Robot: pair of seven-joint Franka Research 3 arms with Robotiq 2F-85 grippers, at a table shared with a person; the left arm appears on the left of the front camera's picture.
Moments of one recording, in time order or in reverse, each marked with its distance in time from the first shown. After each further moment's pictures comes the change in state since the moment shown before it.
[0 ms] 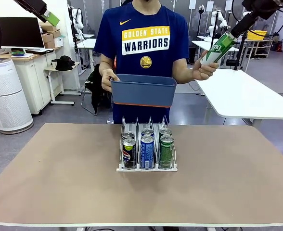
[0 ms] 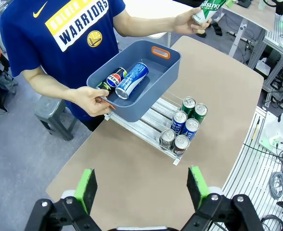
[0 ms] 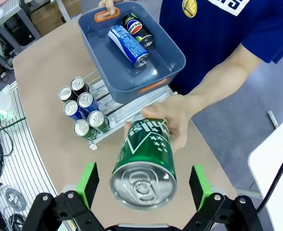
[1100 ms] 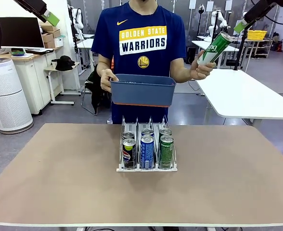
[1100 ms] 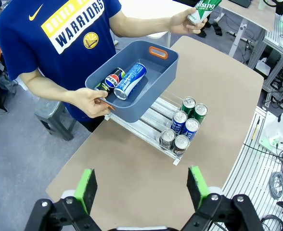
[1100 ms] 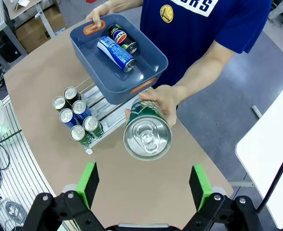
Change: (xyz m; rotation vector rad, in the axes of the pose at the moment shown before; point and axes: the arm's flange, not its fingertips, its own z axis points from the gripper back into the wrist) left arm 0.000 0.000 0.000 0.000 0.000 0.000; right arm -0.008 0.021 0.050 -0.102 -0.049 -0.055
